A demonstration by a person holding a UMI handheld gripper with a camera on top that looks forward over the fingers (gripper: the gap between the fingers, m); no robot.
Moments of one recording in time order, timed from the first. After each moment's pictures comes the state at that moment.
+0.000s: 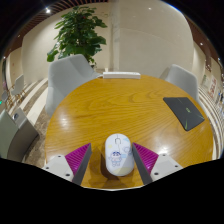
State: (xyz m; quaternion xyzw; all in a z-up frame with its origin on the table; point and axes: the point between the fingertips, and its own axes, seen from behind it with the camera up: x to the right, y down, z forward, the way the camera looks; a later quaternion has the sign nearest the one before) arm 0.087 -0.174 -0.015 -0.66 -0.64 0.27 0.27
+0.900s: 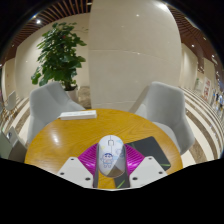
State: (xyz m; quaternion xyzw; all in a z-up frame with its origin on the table) arm -0.031 0.076 0.128 -0.66 -0.60 0.30 0.34
